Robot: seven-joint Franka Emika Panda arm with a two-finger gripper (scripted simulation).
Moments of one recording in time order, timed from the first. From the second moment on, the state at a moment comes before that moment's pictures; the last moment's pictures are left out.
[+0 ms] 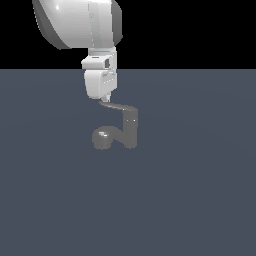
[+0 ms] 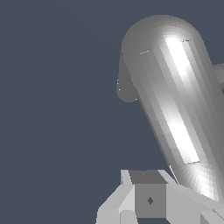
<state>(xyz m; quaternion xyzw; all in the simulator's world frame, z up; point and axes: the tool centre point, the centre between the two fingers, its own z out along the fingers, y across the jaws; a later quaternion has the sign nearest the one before) 0.061 0.079 0.173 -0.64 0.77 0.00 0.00</state>
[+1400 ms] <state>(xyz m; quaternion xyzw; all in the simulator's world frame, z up) -0.009 0.080 0.175 -0.64 0.77 0.00 0.00</state>
